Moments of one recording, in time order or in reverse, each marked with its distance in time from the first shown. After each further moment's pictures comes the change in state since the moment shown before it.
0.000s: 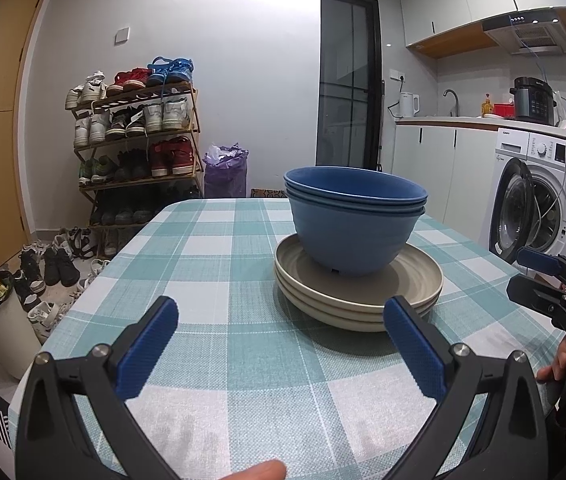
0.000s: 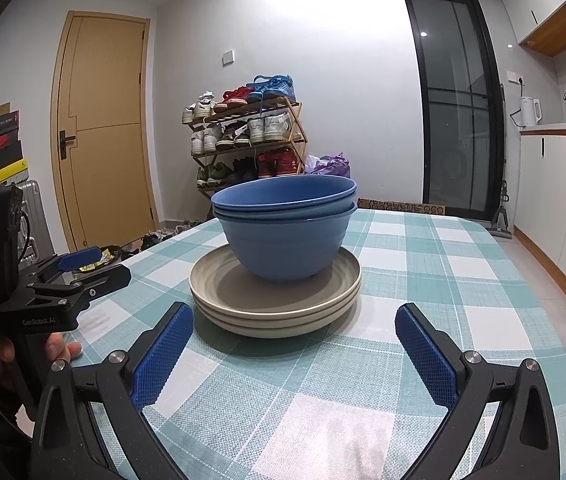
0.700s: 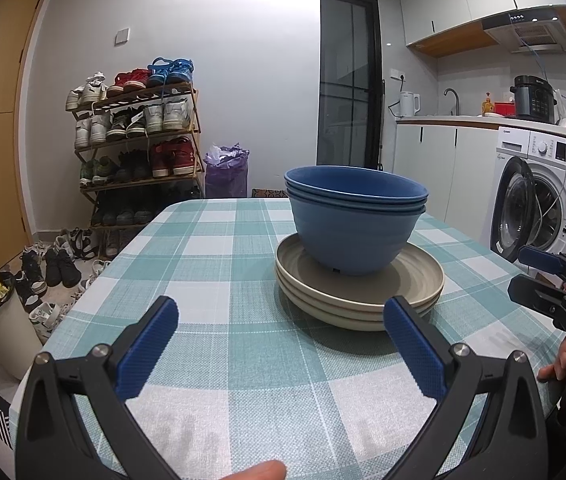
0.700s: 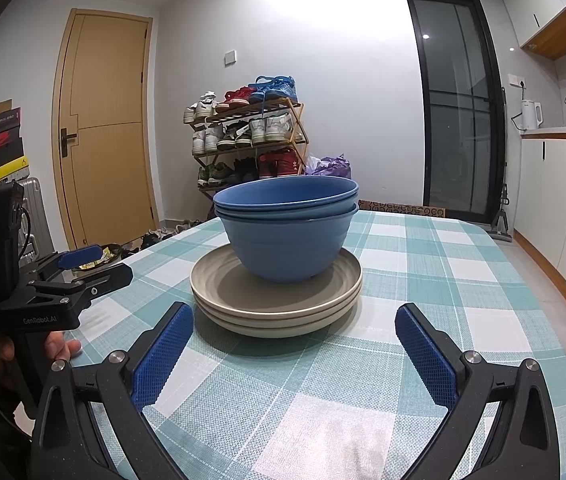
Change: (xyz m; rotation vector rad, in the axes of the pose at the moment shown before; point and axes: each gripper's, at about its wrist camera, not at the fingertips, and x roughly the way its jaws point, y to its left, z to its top) left arm 0.000 -0.002 -0.001 0.006 -0.001 0.006; right arm 0.000 0.001 -0.002 -0.010 -0.006 0.001
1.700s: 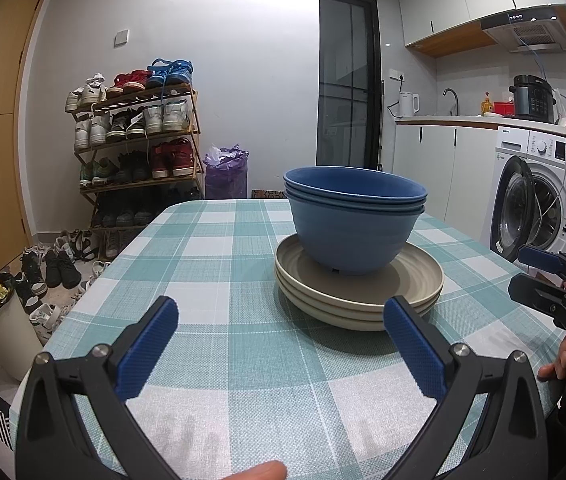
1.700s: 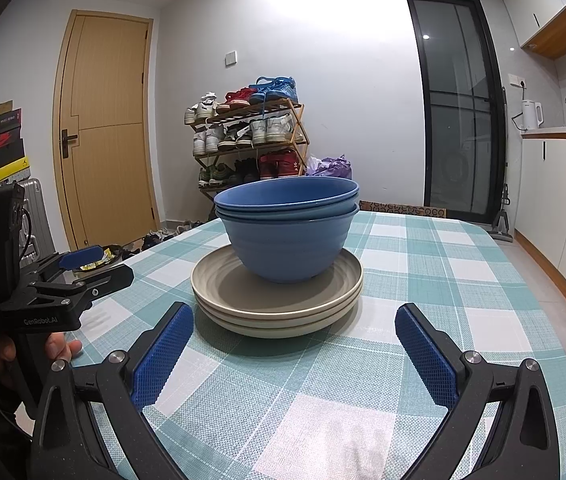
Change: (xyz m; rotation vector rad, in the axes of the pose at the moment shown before) left arm 0.000 -0.002 0.000 0.004 -0.004 0.002; right arm 0.000 0.000 0.000 0.001 -0.001 0.003
